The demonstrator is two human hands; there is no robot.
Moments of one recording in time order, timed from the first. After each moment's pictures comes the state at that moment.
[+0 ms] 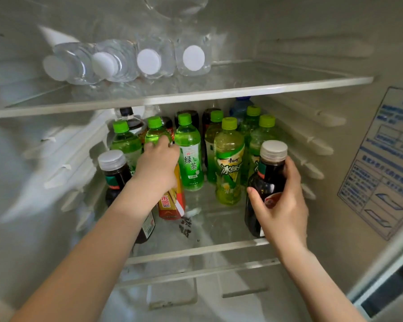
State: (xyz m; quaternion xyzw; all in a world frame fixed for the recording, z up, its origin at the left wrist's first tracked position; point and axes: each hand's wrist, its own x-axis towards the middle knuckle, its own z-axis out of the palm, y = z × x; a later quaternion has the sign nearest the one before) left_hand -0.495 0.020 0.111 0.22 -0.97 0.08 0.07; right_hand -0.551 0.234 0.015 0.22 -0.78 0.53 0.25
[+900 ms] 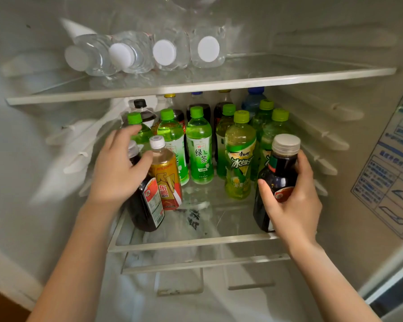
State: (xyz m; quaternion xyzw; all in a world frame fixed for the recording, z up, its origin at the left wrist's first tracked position) left_hand -0.425 -0.018 0.096 0.19 -0.87 -0.15 0.42; right_hand -0.559 0.235 0.005 0.23 -0.77 0.52 0.28
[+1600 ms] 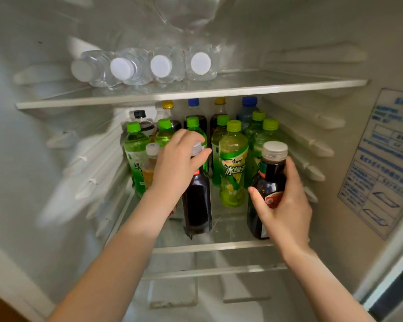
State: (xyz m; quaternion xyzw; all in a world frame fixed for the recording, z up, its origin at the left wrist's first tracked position) left_hand -0.494 0.048 0.092 0.05 -0.89 -0.12 0.44; right_hand -0.566 0.242 0.006 0.26 -0.78 0.49 0.30
